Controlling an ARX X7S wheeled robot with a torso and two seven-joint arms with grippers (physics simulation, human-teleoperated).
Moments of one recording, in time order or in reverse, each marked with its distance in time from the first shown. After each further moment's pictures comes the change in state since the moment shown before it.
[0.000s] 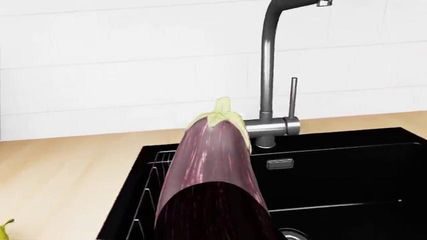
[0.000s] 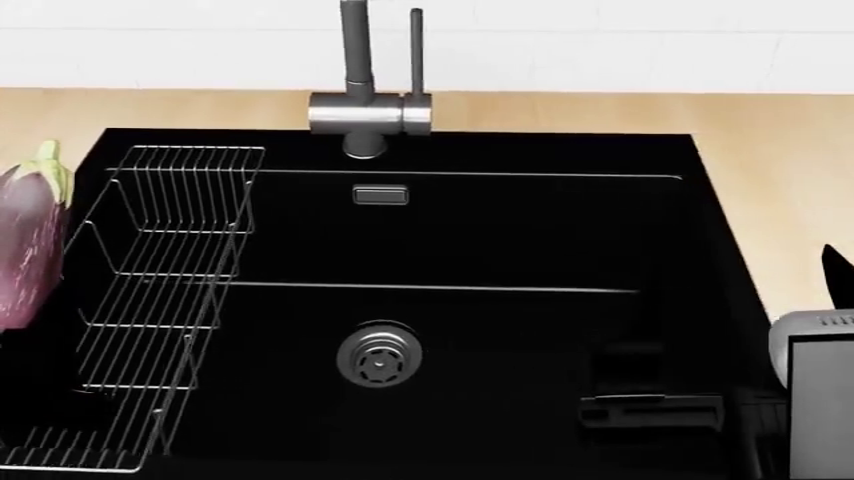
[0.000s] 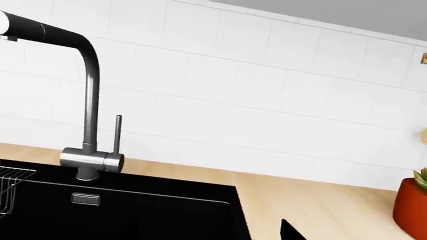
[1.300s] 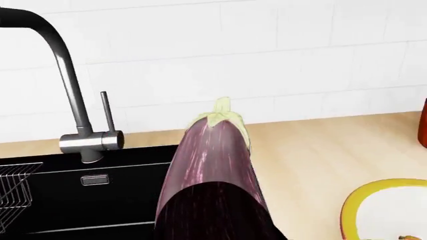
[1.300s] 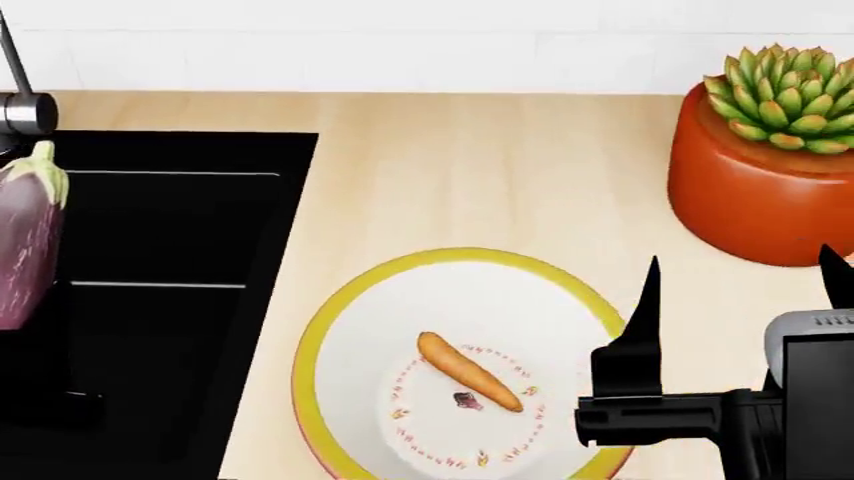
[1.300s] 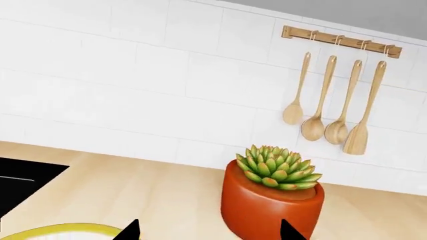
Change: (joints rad) left arm 0.010 -0.038 0.014 -0.006 -0.022 0.040 -0.010; right arm 0.005 0.016 -0.015 0.000 0.013 -0.006 0.015
